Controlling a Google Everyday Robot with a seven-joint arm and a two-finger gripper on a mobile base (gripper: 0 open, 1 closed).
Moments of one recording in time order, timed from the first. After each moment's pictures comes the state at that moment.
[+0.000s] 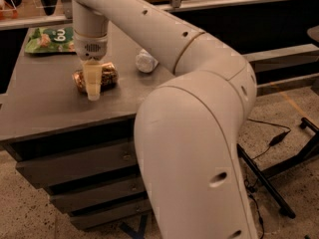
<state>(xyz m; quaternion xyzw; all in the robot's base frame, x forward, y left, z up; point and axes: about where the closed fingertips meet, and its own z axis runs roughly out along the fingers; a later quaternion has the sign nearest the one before) 0.637 0.185 0.838 -0.80 0.58 0.09 0.08</state>
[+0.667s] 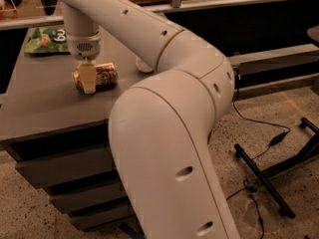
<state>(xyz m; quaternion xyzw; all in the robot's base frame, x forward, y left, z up) 0.644 0.193 0.831 -0.80 0.60 0.06 0.04</state>
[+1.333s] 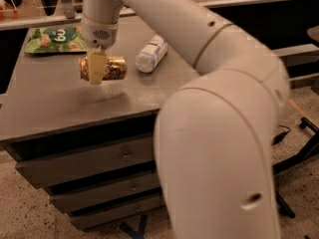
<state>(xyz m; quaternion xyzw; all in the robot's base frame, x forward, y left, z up) 0.626 0.164 0.882 -0.79 0.60 0.12 0.12</state>
